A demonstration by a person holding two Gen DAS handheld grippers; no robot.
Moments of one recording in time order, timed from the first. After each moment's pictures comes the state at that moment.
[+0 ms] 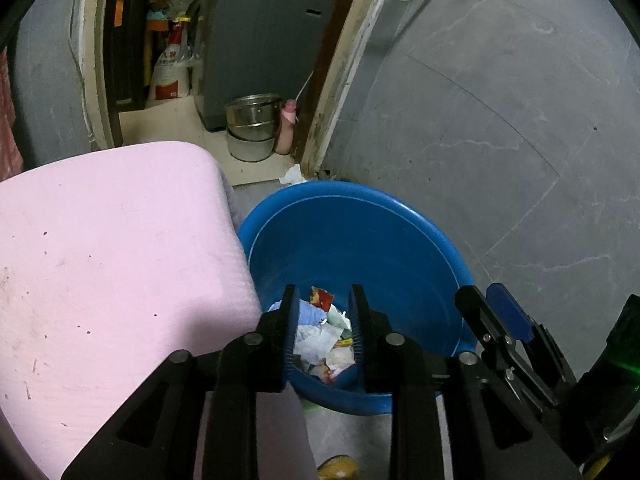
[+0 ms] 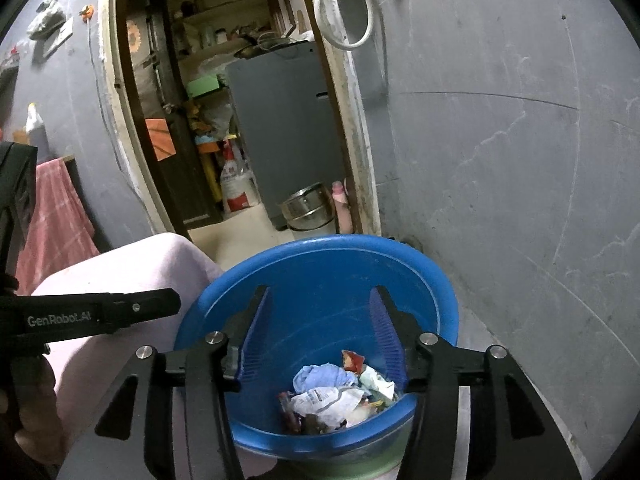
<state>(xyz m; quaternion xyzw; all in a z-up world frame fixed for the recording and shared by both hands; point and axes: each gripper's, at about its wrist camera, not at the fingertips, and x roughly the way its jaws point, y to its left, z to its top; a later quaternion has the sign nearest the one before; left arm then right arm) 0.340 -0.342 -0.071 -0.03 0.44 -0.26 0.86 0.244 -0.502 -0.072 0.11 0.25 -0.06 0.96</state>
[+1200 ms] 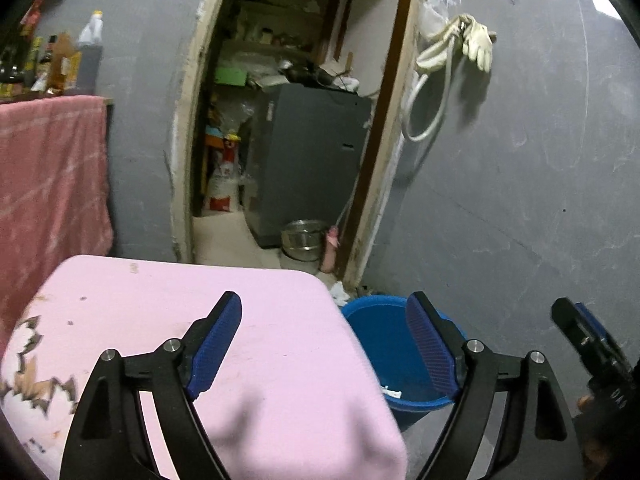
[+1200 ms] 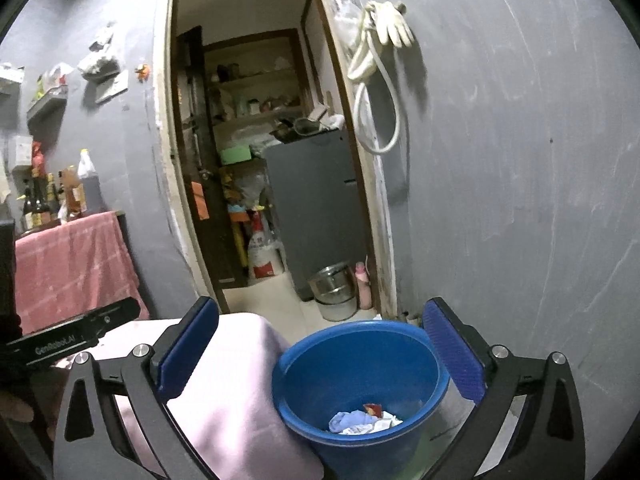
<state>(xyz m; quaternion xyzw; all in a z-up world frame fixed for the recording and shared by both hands) 0.234 -0.206 0.041 -0.05 0.23 -0.20 0.95 0.153 -0.438 0.046 0.08 0.12 -0.05 0.99</state>
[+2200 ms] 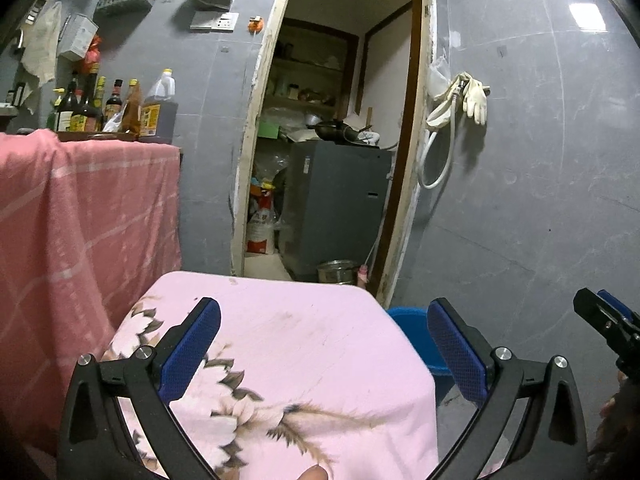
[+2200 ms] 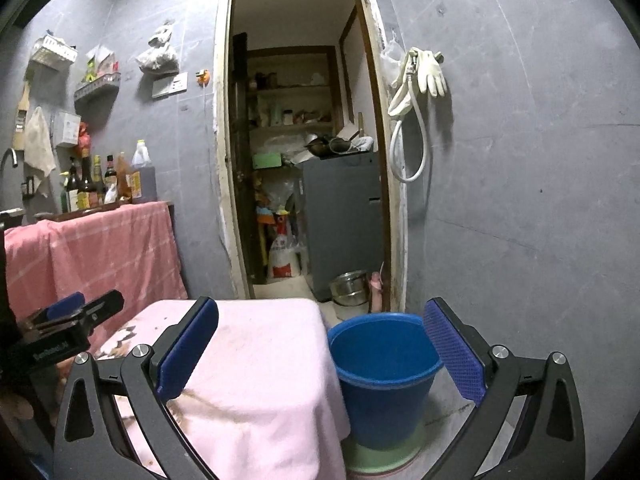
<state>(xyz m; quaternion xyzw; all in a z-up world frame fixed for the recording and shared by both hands) 0.076 -0.100 0.069 -0.06 0.15 -0.16 0.97 0.030 -0.341 0.085 0.03 0.11 -0.02 0.99</state>
